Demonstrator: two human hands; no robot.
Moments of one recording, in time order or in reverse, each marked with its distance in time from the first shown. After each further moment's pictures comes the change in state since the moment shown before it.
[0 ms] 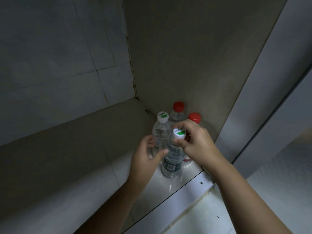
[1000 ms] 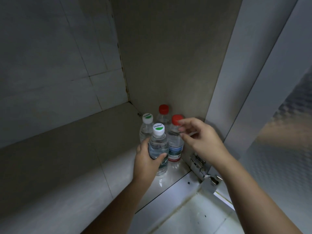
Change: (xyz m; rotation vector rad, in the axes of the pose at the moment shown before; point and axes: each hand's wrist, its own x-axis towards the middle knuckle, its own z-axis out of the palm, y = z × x) left_hand -0.008 0.013 0.045 0.172 0.072 -0.017; right_hand -0.019 0.018 -0.049 0.201 0.067 0.062
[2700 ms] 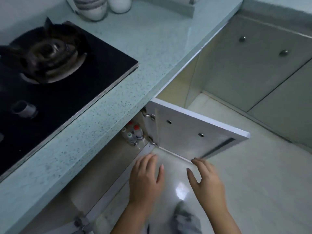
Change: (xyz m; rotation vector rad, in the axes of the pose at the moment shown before) left_hand -0.185 0.527 -0.181 0.529 -0.346 0.386; right_hand -0.198 -0.400 -0.288 -0.562 0.313 0.491
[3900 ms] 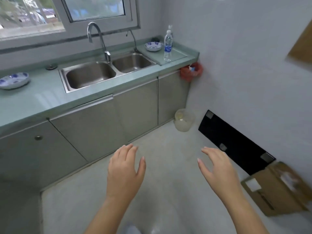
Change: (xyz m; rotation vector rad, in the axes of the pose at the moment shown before) left_hand -0.044 0.575 0.044 -0.284 -0.359 1.108; right_hand -0.227 0.219 -0.487 -0.262 0.765 0.942
